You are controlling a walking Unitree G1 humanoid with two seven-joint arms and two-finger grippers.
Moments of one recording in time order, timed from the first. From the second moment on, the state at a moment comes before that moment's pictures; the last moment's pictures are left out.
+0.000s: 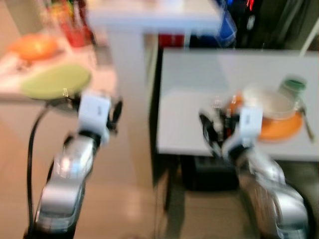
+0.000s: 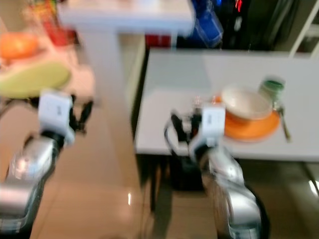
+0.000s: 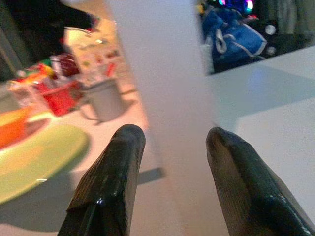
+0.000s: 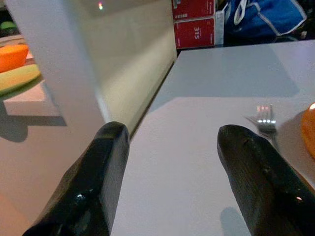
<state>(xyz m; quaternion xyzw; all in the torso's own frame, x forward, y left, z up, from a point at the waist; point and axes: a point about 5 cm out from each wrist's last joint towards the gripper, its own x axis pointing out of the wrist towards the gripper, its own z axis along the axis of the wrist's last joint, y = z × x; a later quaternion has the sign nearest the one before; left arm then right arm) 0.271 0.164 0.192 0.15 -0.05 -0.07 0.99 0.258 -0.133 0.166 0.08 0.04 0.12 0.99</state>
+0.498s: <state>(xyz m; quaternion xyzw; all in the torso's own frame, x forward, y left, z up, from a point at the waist) 0.276 0.162 0.195 0.15 -0.06 -0.06 0.99 0.273 -0.132 0.164 0.06 0.06 0.13 0.99</state>
